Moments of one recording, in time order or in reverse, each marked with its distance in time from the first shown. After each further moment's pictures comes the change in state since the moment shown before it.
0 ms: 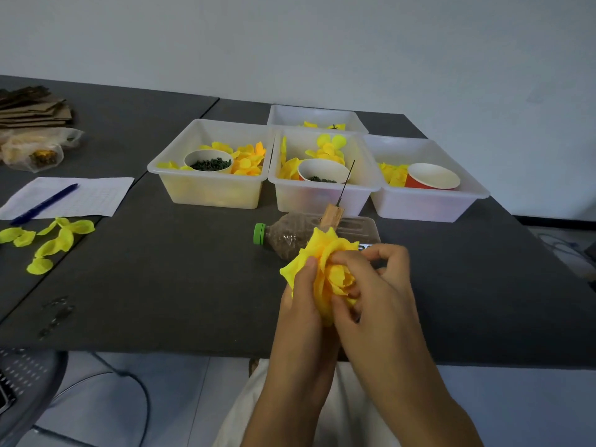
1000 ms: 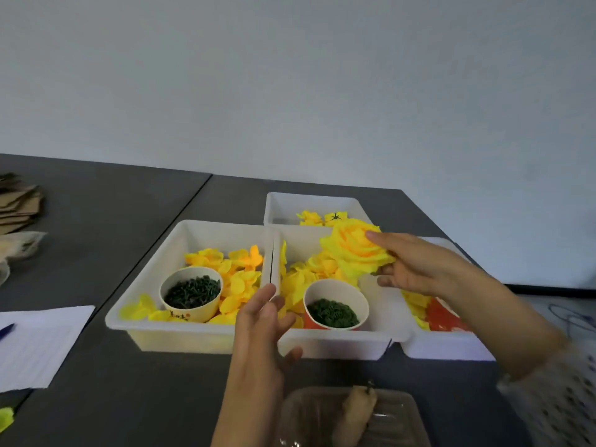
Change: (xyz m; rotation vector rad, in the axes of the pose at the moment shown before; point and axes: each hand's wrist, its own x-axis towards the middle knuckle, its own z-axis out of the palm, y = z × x) left_hand 0.179 0.144 0.008 0.075 0.260 0.231; right_hand 0.351 0.067 -0.008 0.874 -0.492 0.578
